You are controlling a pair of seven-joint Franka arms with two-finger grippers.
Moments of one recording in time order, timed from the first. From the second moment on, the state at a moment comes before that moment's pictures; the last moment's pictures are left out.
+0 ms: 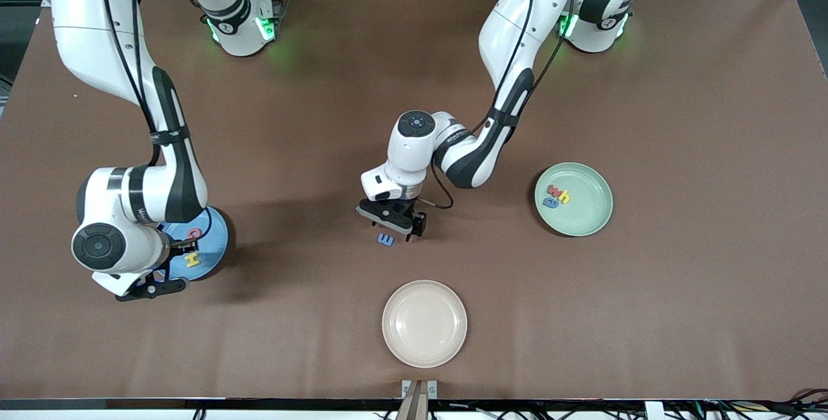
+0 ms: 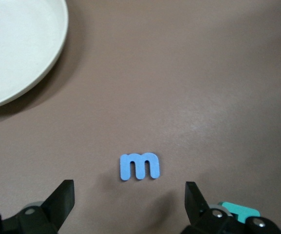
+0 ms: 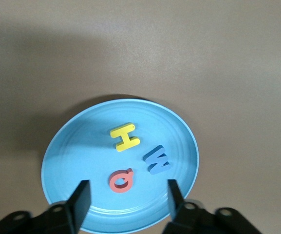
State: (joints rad) left arm -0.85 1.04 0.06 -1.23 0.16 2.69 -0.48; right arm 0.21 0.73 -0.23 -1.41 -0.10 1.96 -0.11
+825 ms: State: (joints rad) left arm -0.83 1.09 0.11 -1.19 0.16 2.81 -0.47; right arm 0.20 0.73 -0.23 -1.42 -0.10 1.96 -0.11
